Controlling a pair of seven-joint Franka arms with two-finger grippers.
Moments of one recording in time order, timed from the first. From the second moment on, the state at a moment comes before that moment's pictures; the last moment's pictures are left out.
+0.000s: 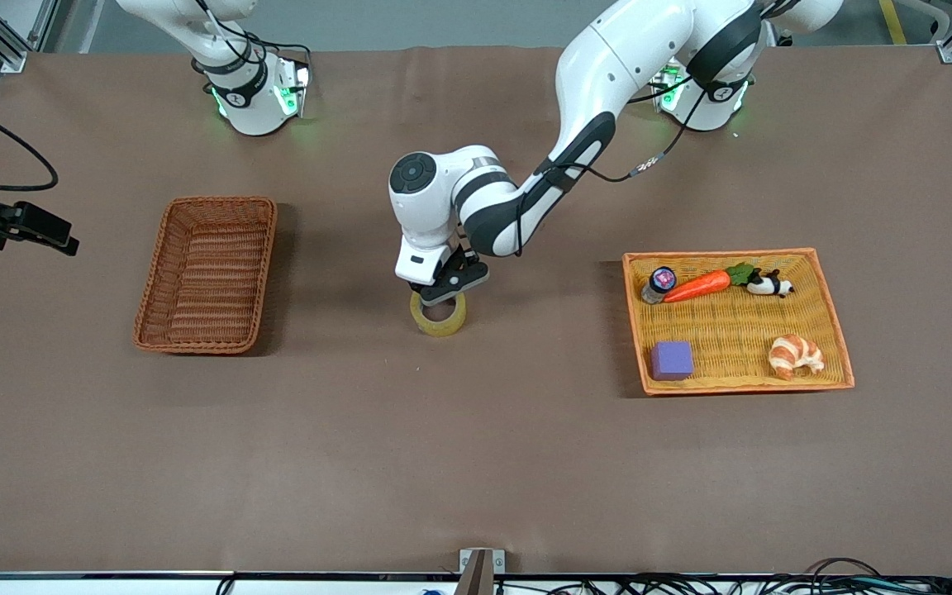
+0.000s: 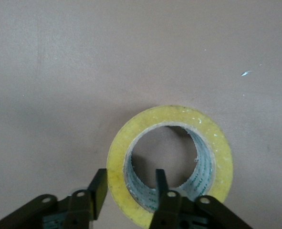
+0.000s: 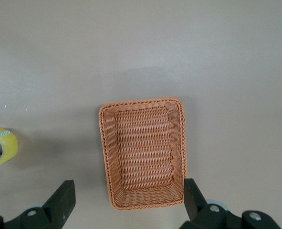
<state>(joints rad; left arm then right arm) -0.73 0.92 -0.30 -1.23 0.46 2.11 -1.59 -0.04 0.10 0.01 -1.45 -0.01 1.52 0.07</state>
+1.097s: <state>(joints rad) -0.03 0.46 -0.71 -1.55 0.46 1.96 -1.05 0.07 0.19 0.32 -1.78 0.03 2.02 0.35</state>
